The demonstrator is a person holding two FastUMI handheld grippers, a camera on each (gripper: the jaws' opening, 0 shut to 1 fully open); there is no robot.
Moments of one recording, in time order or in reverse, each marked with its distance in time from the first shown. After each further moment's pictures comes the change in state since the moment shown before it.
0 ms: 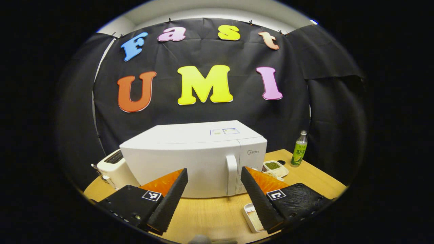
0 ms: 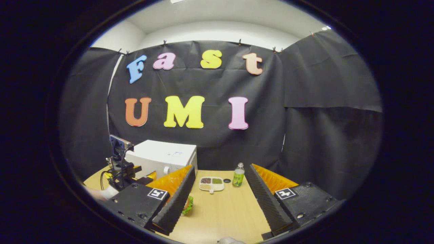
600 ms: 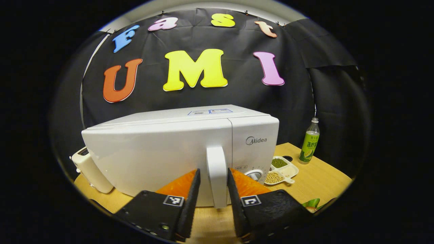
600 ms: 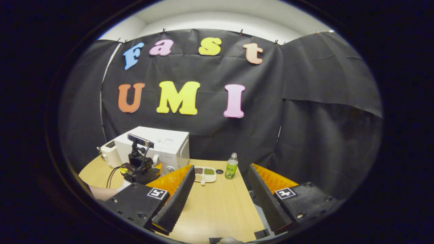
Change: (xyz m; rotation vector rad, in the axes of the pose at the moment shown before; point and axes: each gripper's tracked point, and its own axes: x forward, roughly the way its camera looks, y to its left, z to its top) left arm 0.081 -0.031 -0.031 -0.008 0.013 -0.047; right arm 0.027 -0.002 -0.018 -0.039 0.079 -0.023
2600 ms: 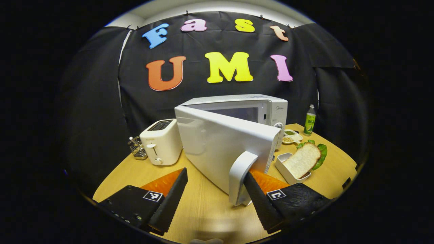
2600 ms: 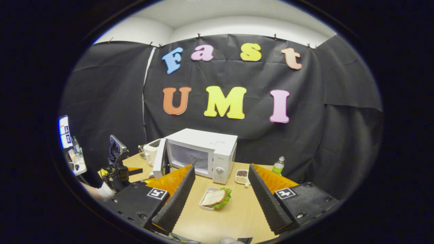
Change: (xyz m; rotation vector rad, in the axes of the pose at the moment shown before) left arm -0.259 0.159 -0.063 0.005 0.110 0.186; right arm -0.045 0.132 -0.023 -0.044 -0.038 0.356
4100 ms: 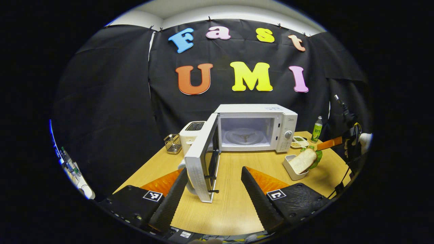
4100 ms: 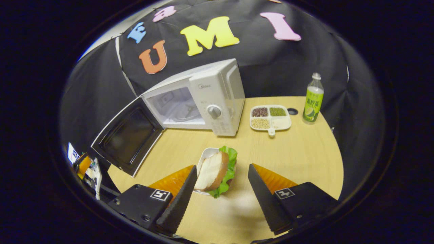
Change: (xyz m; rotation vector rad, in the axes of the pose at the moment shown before) left arm -0.102 0.031 0.032 -0.073 -0.011 0.115; right arm 0.193 -0.037 -0.218 0.352 0.540 0.180
